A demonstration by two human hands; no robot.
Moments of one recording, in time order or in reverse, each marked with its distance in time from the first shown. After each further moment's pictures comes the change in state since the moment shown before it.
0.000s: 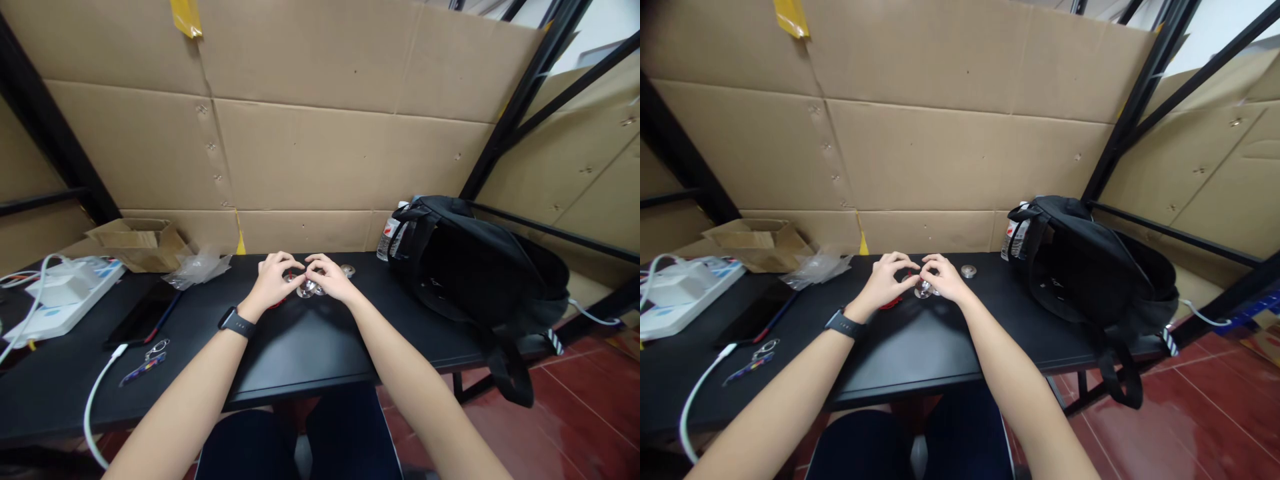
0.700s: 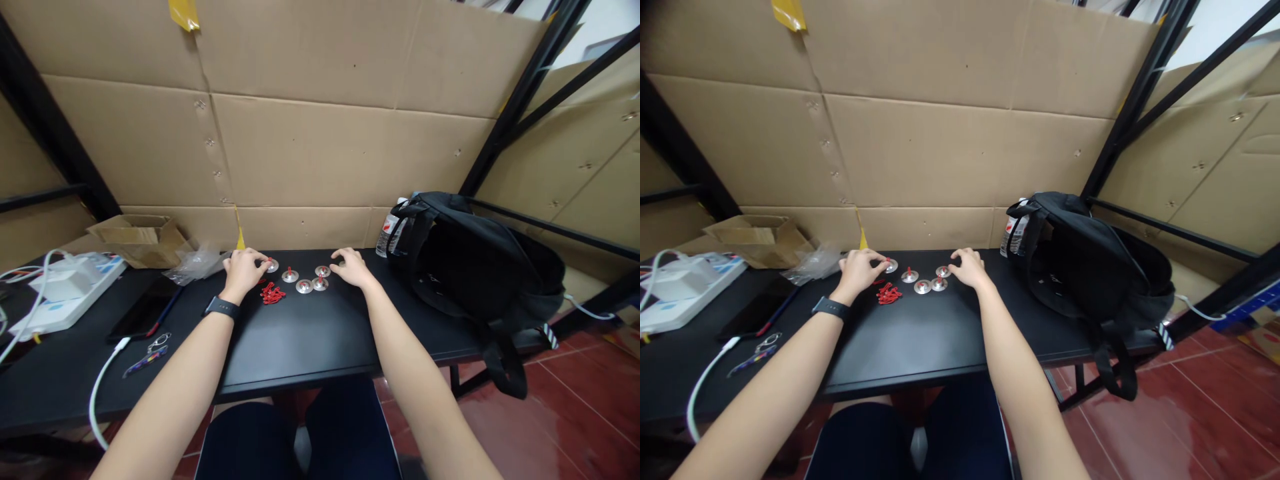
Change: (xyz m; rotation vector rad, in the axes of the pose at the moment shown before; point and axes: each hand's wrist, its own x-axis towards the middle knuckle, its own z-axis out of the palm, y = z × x) left_hand -0.001 -0.075 -0.011 0.248 0.031 -0.319; right_hand -0.007 0.029 -0.052 -0.559 0.130 0.277
